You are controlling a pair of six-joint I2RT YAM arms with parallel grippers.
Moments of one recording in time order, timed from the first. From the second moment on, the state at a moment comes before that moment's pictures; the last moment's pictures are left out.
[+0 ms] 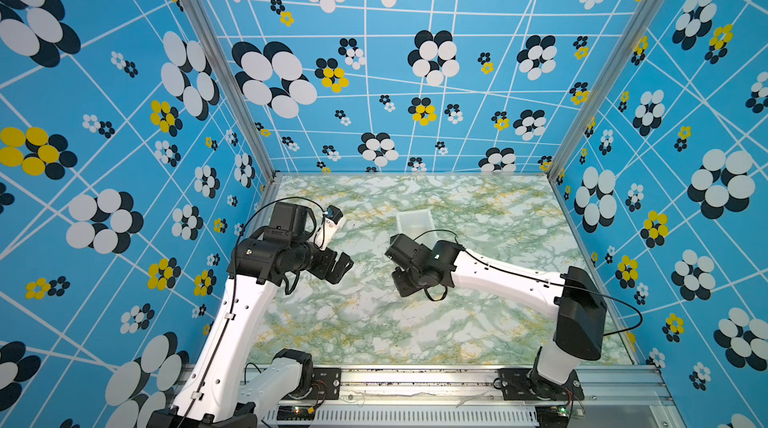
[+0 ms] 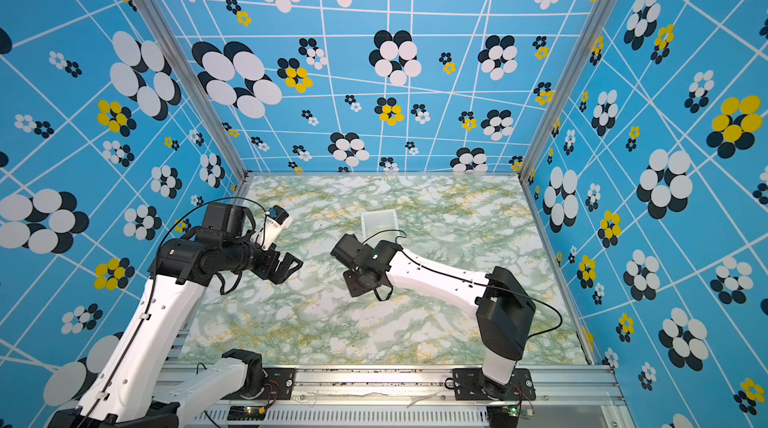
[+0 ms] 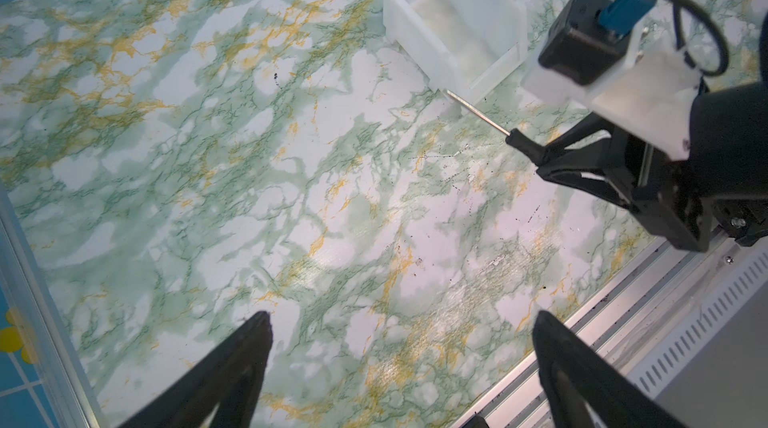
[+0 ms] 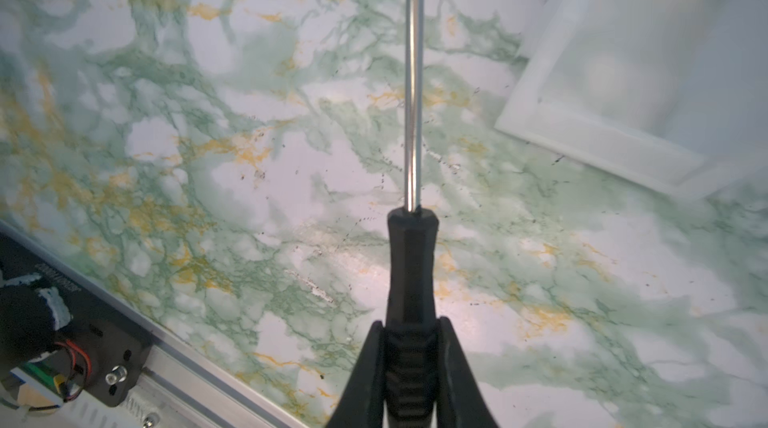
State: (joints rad) left arm -0.18 1.04 1.26 -1.18 0.32 0.27; right arm 1.01 1.73 1.43 -0.85 0.12 0.50
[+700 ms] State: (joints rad) left arm -0.18 1.02 1.26 -1.19 0.37 0.27; right arm 0.73 2.04 1.77 -0.93 0.15 0.27
